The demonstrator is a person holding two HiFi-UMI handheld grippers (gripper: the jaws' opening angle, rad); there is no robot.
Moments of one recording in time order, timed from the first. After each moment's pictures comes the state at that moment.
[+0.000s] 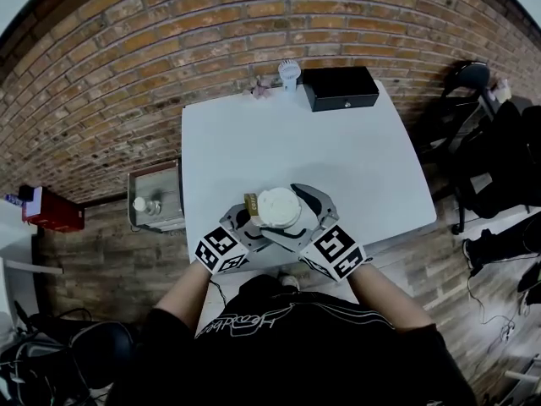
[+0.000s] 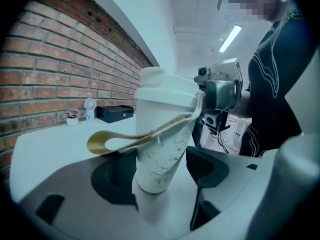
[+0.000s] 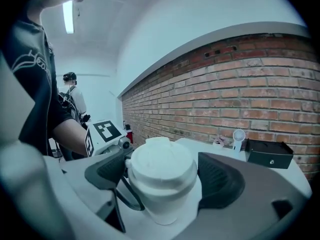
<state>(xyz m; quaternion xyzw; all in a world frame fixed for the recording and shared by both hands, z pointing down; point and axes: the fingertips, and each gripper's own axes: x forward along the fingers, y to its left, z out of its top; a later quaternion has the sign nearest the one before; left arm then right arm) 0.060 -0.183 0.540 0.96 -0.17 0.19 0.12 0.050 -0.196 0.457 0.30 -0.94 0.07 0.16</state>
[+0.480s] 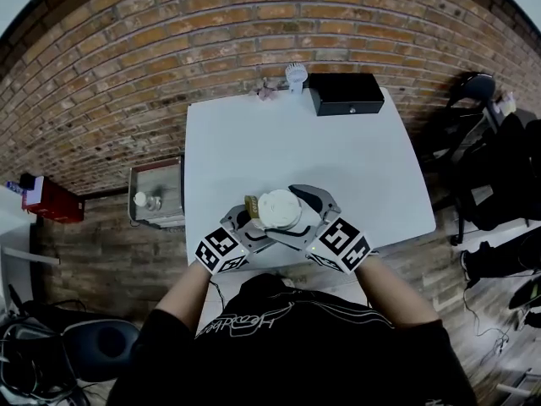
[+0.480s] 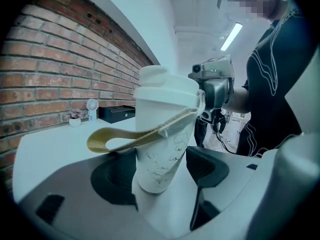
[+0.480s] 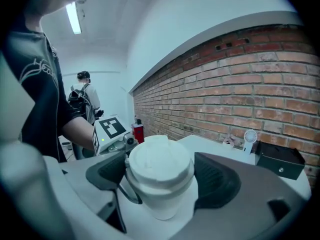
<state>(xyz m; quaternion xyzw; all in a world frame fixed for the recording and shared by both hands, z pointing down) 0.061 -0.184 0.540 0.96 -0.19 0.20 0.11 0.053 -0.195 0.459 0.22 -0.95 0.06 0.20</state>
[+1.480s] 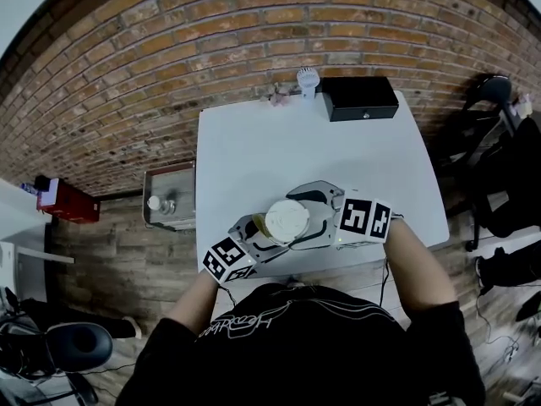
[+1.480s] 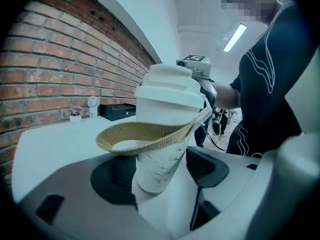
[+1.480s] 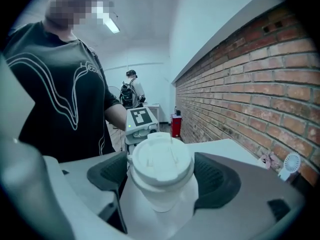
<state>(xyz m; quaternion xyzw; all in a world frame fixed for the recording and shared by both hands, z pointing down) 0.060 -0.184 0.539 0.95 -0.19 0.20 0.13 0.053 -0.184 0.458 -0.05 -0.97 0.00 0.25</state>
